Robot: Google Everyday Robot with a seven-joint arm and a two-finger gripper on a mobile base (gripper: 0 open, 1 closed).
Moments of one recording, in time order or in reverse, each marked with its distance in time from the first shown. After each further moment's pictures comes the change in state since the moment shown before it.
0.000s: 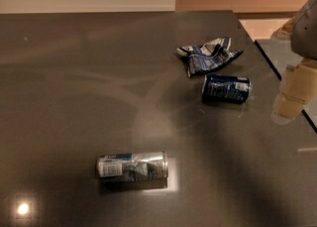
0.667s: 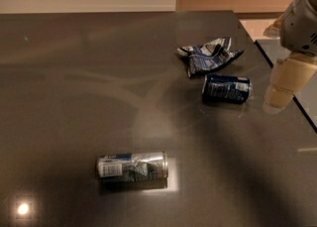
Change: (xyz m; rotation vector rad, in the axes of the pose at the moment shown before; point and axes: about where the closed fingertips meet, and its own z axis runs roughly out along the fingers) arm -0.006 -0.024 0.014 0.002 0.002 -0.018
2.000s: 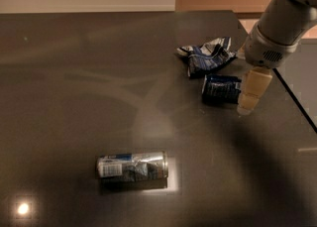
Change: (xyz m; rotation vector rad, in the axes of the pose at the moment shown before) arm -0.002 -0.037 0.101 -0.132 0.015 -0.009
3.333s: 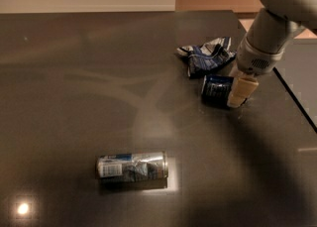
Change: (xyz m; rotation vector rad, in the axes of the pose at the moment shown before) arm 0.003 -0.013 0.040 -0.037 0.028 0.025
